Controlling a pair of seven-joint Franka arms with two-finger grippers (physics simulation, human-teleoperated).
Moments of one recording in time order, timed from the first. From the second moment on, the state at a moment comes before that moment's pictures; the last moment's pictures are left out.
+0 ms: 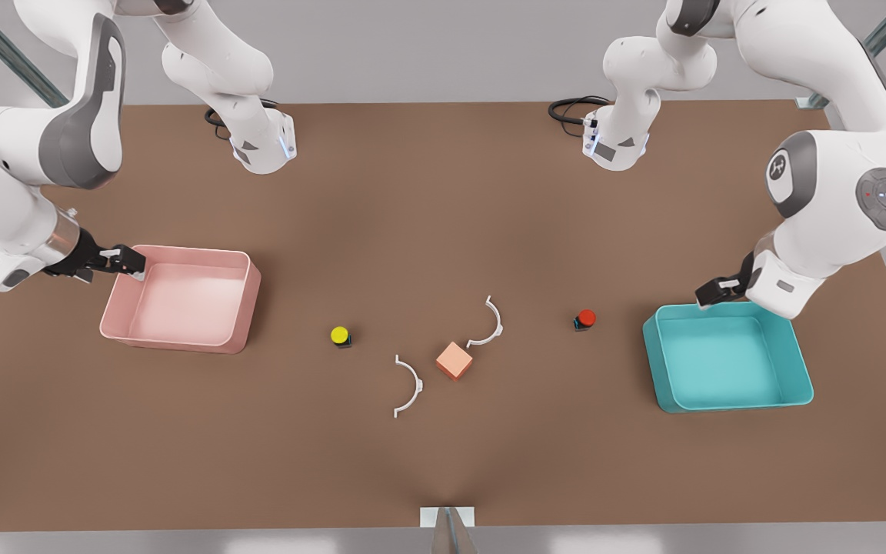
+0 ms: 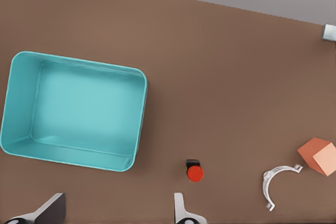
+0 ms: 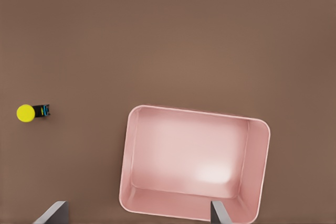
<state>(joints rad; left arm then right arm) -0.15 0.26 0.10 -1.36 -0.03 1.61 -0.22 -0.18 0.11 0.13 -1.53 -0.03 1.59 -0.08</state>
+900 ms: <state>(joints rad) -0.39 0.48 0.10 -2.06 -0.14 2.47 0.04 0.29 0.49 0.19 -1.64 -0.05 2.05 0.27</state>
